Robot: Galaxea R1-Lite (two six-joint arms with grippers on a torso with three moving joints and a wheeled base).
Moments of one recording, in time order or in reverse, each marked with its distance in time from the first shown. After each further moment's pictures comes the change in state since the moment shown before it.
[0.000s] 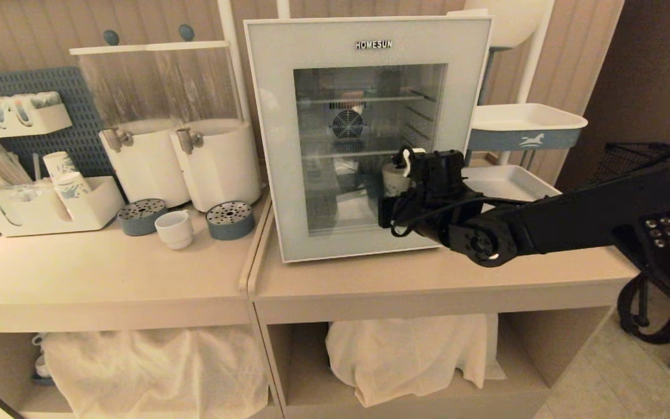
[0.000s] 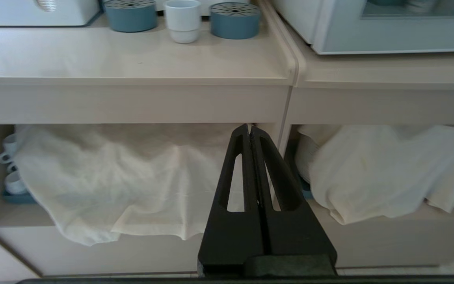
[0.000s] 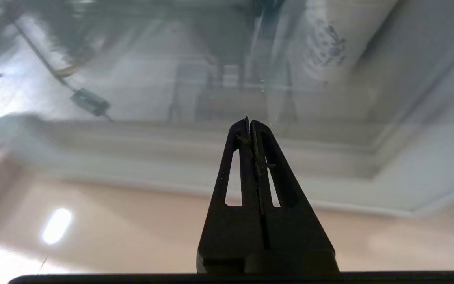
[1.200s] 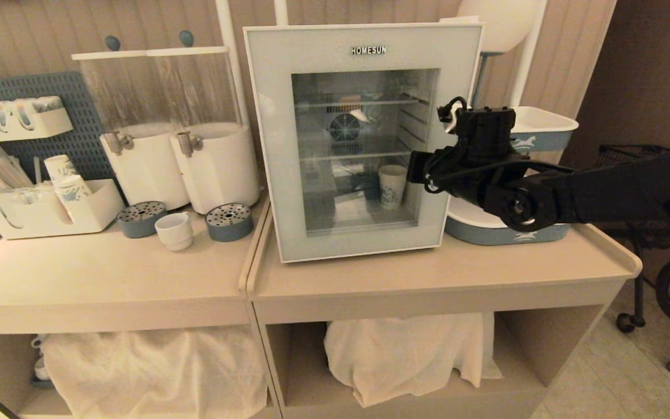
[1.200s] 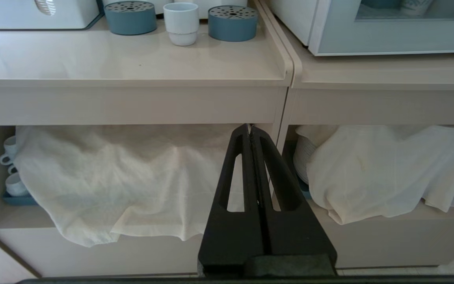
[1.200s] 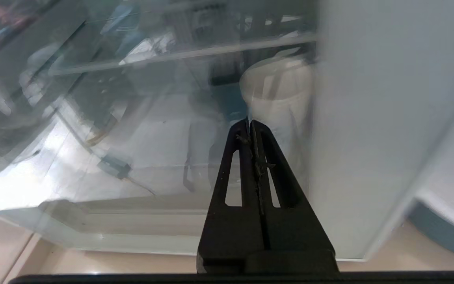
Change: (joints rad) left arm 0.000 0.000 0.000 0.001 0.000 0.000; right arm -0.139 -0.002 -0.135 -0.001 0.086 0.097
